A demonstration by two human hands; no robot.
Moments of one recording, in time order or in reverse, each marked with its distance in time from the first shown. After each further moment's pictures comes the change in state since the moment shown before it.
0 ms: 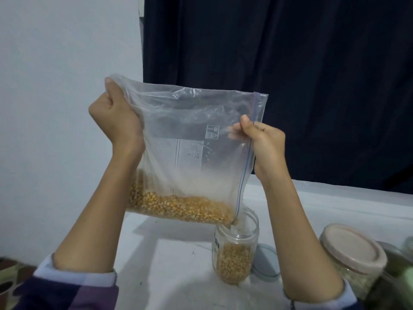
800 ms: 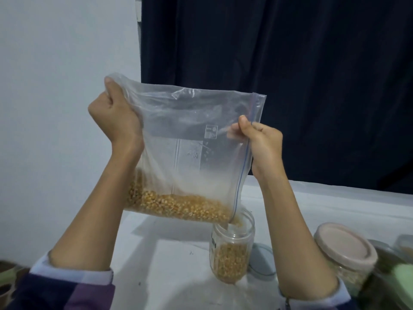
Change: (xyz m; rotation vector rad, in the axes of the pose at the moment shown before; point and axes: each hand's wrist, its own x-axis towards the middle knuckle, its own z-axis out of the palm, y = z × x) left_hand 0.000 0.006 0.004 -0.003 -0.011 0.026; right_hand -0.005 -0.010 0.000 -0.017 0.029 -0.016
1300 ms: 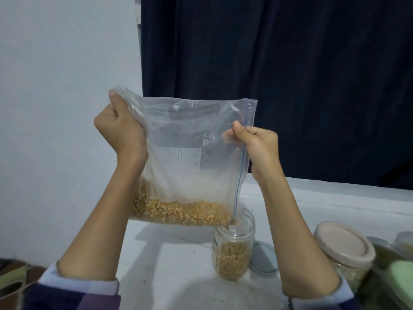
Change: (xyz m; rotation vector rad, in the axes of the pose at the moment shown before) left_hand -0.009 0.001 -0.004 0.037 0.009 -0.007; right_hand -0.003 -0.003 0.000 -0.076 -0.039 0.024
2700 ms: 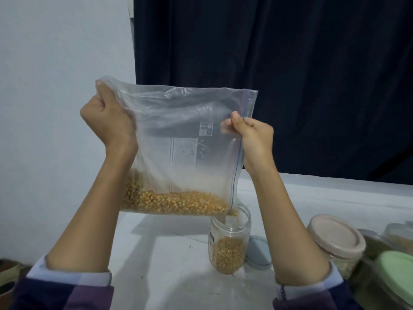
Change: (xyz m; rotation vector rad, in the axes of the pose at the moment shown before) left_hand 0.009 0.001 -0.001 0.010 -0.020 0.004; right_hand 0.003 -0.004 0.006 0.043 0.042 -0.003
